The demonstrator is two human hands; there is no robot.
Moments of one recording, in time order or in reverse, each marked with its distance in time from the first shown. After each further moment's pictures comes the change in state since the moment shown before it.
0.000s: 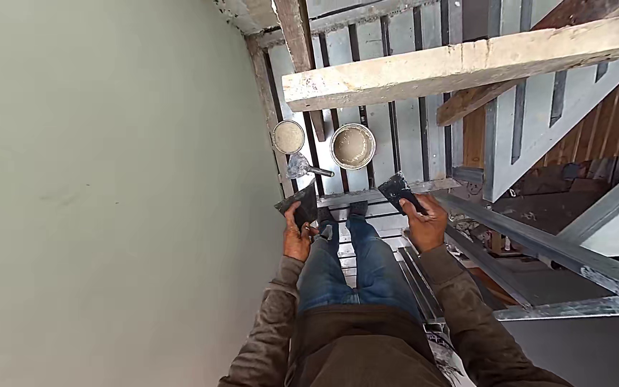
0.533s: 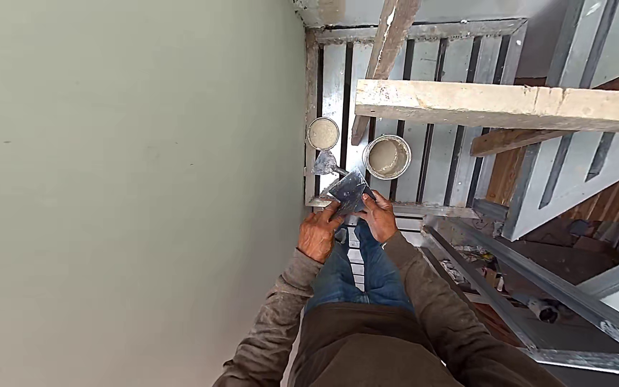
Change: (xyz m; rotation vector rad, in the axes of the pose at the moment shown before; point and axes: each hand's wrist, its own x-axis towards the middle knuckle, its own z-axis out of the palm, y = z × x) left_hand -0.015 0.058 -0.037 0.698 0.074 0.521; right_hand -0.007 -0.072 0.149 0.821 -0.506 0.594
